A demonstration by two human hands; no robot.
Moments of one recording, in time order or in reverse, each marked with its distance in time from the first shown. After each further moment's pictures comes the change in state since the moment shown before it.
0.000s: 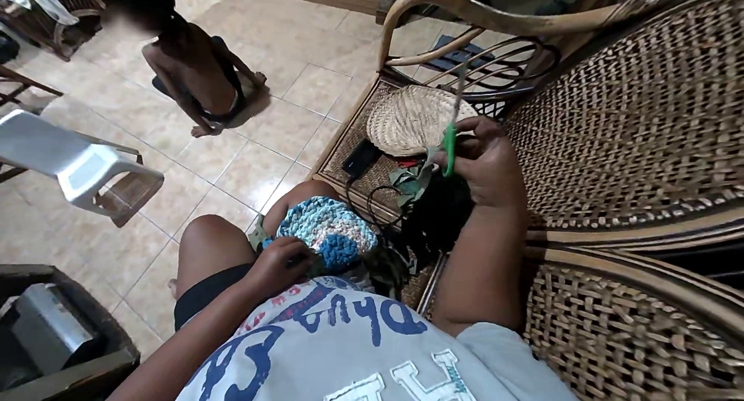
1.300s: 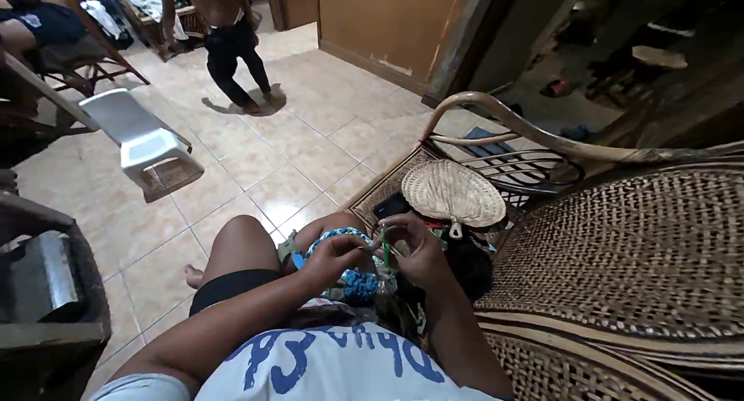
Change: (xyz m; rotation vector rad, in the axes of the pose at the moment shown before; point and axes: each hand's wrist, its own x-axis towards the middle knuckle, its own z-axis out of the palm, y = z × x) left_hand 0.039 0.073 -0.023 -0.941 0.276 -0.164; right_hand -0.042 -0.018 0.120 0.167 -0.453 -0.289
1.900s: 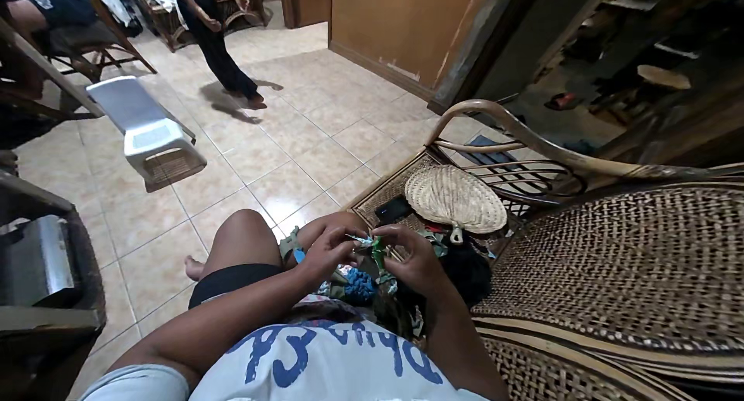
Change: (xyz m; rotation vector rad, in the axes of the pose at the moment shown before) left_hand -0.006 0.003 -0.006 -0.059 0.068 -0.040; right_hand -0.003 0.006 0.005 -0.235 -0.106 -0.094
